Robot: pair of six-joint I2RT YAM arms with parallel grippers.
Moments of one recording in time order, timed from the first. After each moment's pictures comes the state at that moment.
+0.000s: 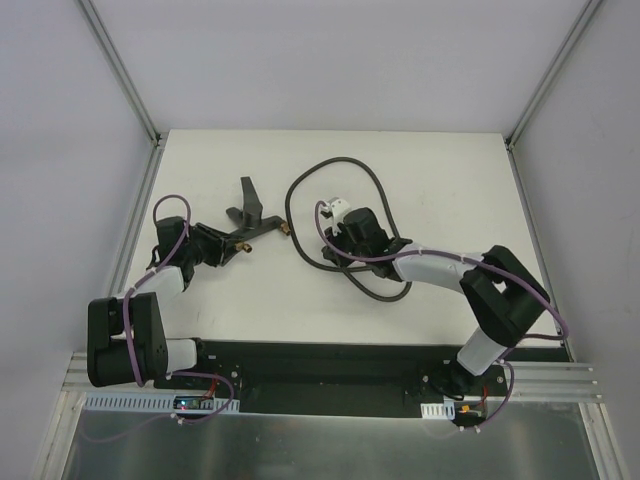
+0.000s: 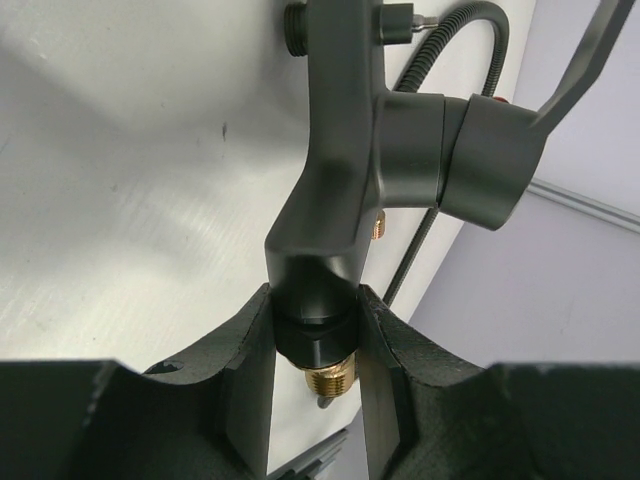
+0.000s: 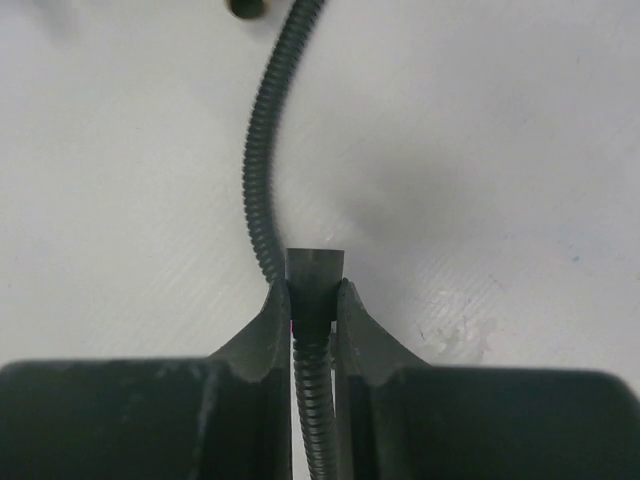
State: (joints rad) left arm 0.16 1.30 0.46 0.14 0.56 -1.18; right arm 0.77 1.69 0.89 0.10 -0.08 0.15
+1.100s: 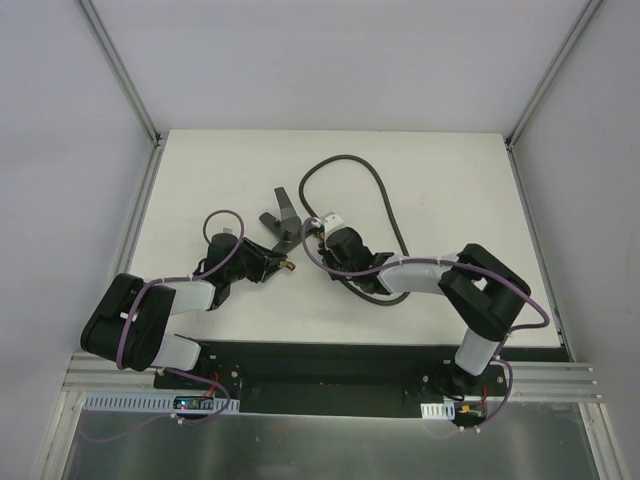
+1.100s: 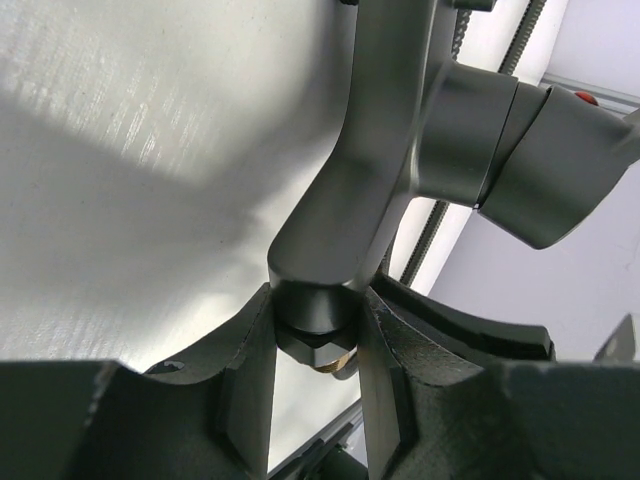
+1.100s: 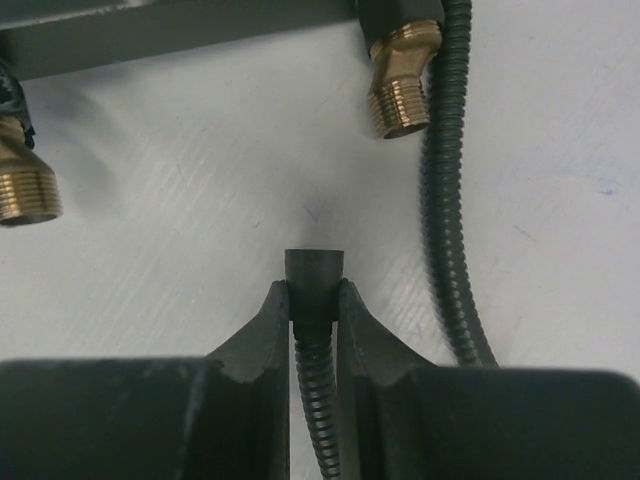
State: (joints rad) left arm -0.31 1.39 0.31 0.47 0.30 -1.39; right arm 0.91 1.72 0.85 0.15 0.22 0.22
